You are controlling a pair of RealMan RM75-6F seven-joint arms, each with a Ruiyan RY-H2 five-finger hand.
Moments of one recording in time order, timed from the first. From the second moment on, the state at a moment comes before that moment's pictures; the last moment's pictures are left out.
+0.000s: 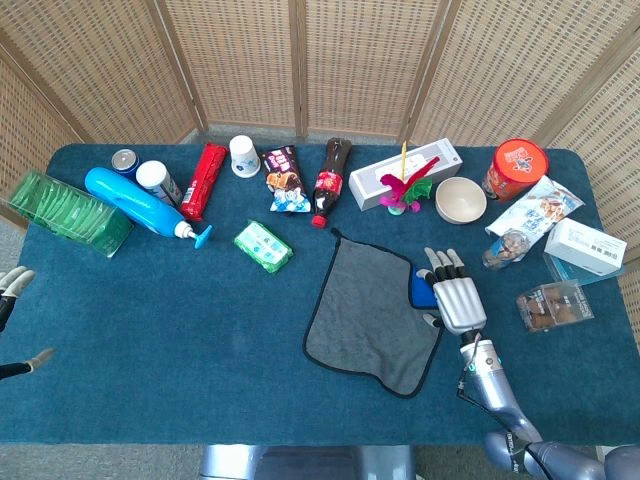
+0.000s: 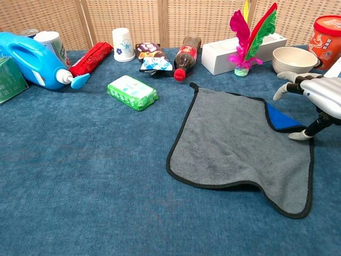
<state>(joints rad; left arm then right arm) -0.08 -0.95 -0.02 -1.67 1.53 1.49 -0.18 0.46 -1.70 0.14 -1.09 -1.40 1.17 -0.20</state>
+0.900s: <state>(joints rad) -0.07 -0.95 -0.02 -1.67 1.54 1.49 -0.20 0.48 -1.76 0.13 -0.94 -1.43 1.20 -0.23</state>
